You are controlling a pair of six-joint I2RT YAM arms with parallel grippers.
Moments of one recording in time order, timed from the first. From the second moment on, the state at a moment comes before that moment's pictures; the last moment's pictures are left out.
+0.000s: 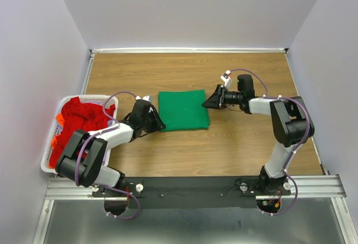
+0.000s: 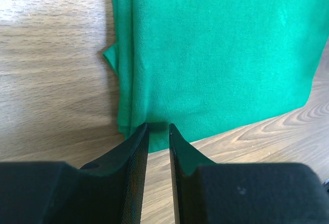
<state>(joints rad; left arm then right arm) -0.42 1.41 0.53 0.09 0.16 -0.69 0.22 1.84 0.90 0.34 -0.98 0.61</state>
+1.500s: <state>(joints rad) -0.42 1.68 0.95 -0.24 -0.13 -0.49 0.24 1.19 0.98 -0.59 -0.19 0.36</state>
